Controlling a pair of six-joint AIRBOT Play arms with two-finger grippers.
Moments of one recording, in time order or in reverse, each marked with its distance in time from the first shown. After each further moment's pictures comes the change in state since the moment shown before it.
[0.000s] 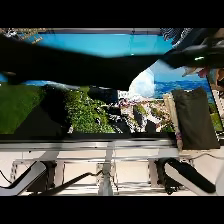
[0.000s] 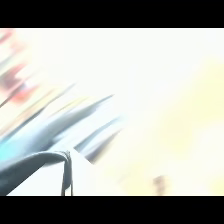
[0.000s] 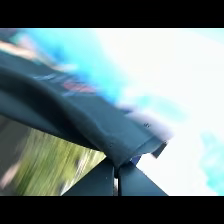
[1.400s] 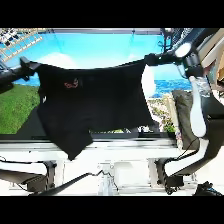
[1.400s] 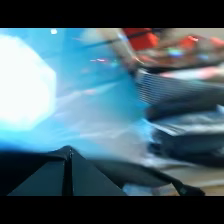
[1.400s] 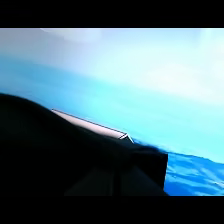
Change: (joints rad) left arm -0.444 -0.573 -0.145 0.682 0.490 0.034; right arm 0.050 -0.720 0.053 -0.158 -0.394 0.049
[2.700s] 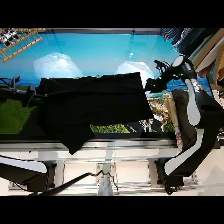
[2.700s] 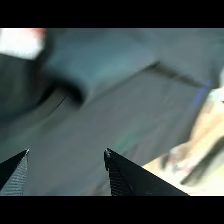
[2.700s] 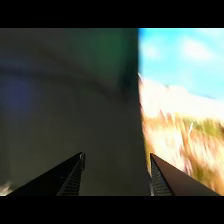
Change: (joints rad) left arm 0.134 -0.040 0.008 0.694 -0.536 -0.274; right arm -0.132 -0.130 -0.052 -0.067 0.589 0.120
